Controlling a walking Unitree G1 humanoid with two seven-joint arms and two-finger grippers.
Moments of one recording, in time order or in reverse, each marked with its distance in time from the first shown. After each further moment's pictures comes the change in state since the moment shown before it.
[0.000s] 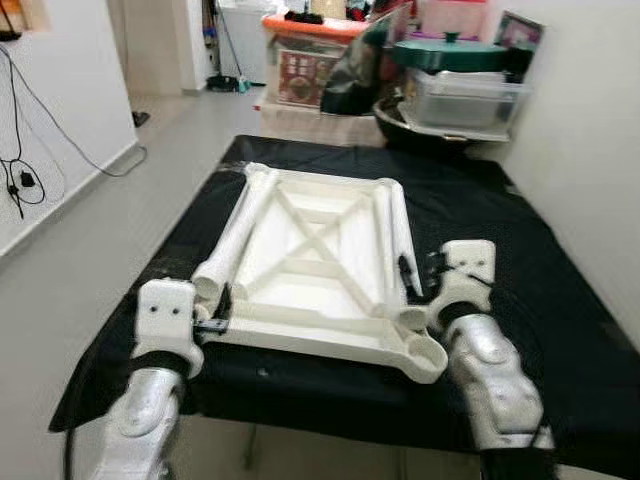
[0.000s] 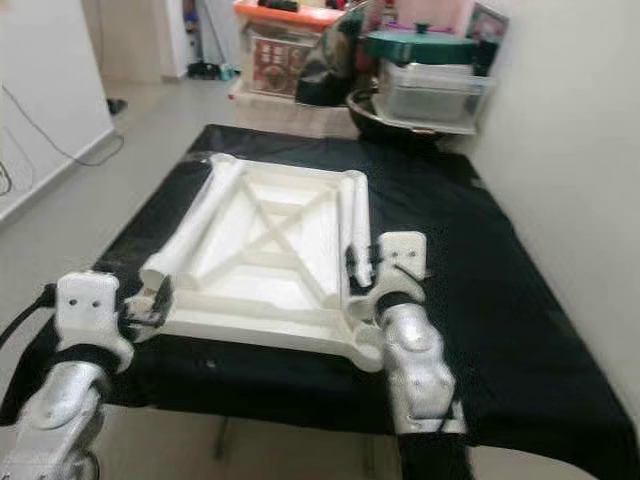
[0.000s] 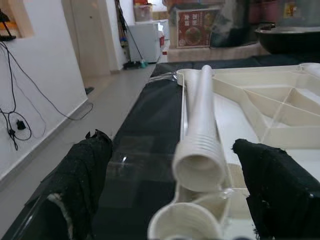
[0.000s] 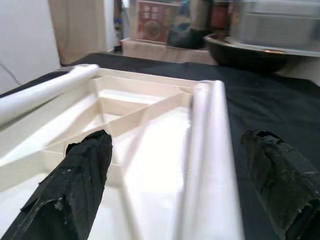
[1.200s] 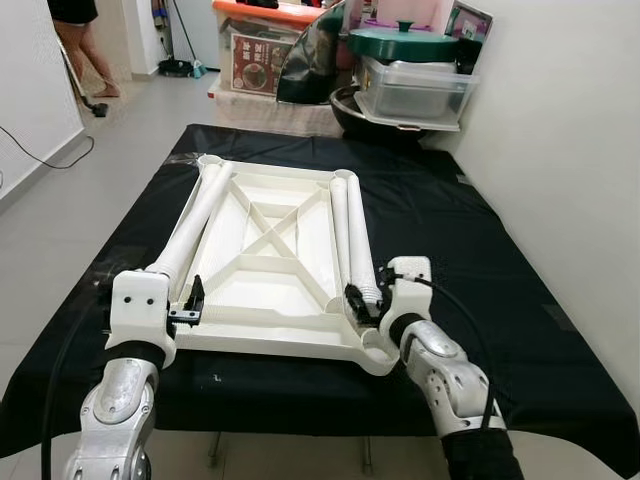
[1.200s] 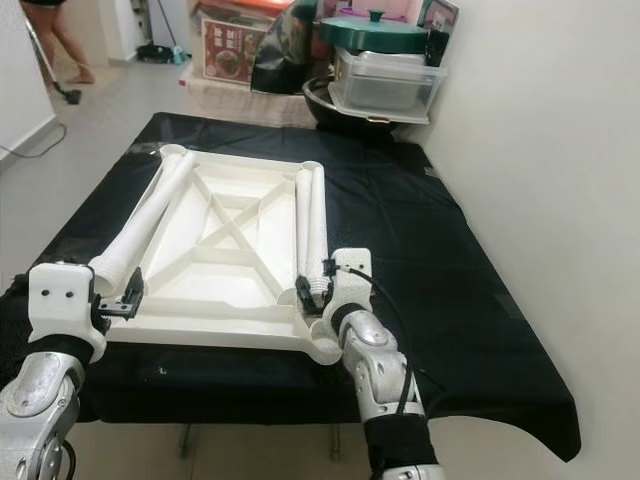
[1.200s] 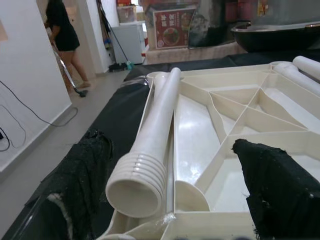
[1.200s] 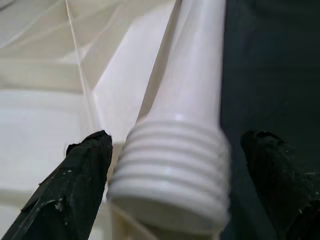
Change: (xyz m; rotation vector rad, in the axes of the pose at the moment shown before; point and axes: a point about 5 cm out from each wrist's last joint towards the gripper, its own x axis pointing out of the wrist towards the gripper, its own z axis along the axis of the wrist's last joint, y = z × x) left arm 0.011 0.013 0.002 0.037 -0.017 0.057; right arm 0.012 0.026 -0.049 0.152 0.343 0.125
